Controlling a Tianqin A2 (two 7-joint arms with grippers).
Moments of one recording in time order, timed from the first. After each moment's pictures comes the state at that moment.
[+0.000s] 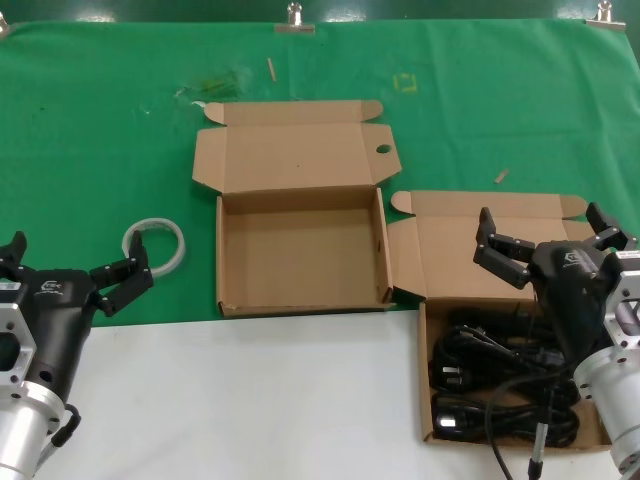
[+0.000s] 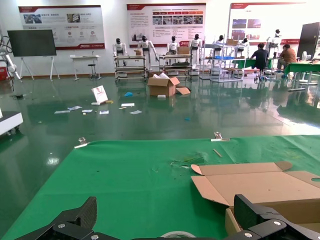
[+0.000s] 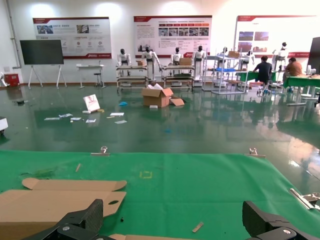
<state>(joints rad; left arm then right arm) 0.00 -0.30 1.60 -1.60 -1.80 0.00 0.00 0.02 0.21 -1.63 1.59 1.83 0.02 -0.04</state>
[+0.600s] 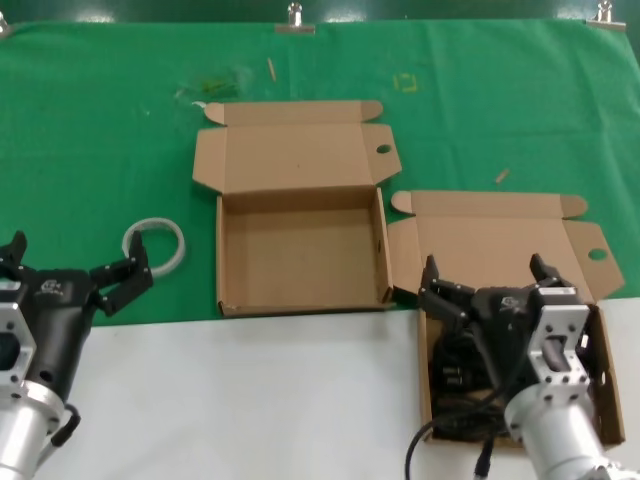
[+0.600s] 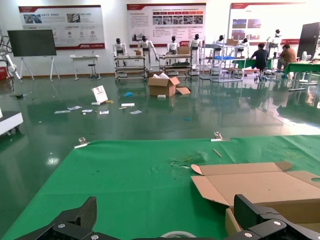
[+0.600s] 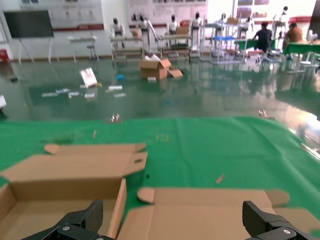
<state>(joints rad) 0.00 -0.30 1.60 -1.60 -1.80 0.00 0.00 -0.02 0.21 -1.87 1.65 2.11 0.30 -0.28</state>
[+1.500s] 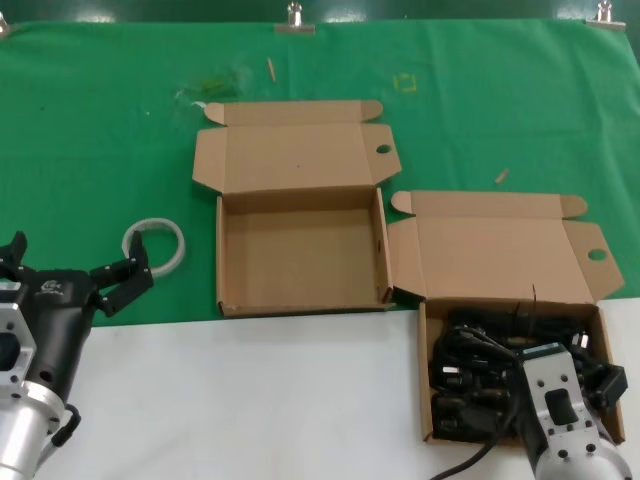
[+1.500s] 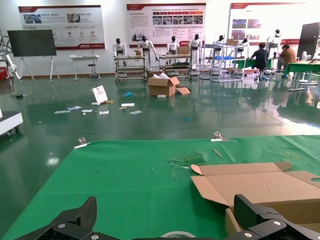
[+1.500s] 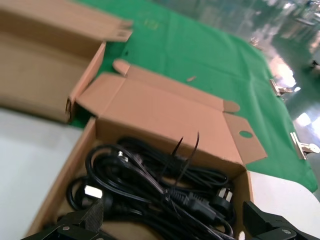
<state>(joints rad) 0.00 -0.30 1.60 -1.60 -1.80 0.00 0.00 -0.13 0.21 -1.91 1.93 2.64 0.89 -1.16</state>
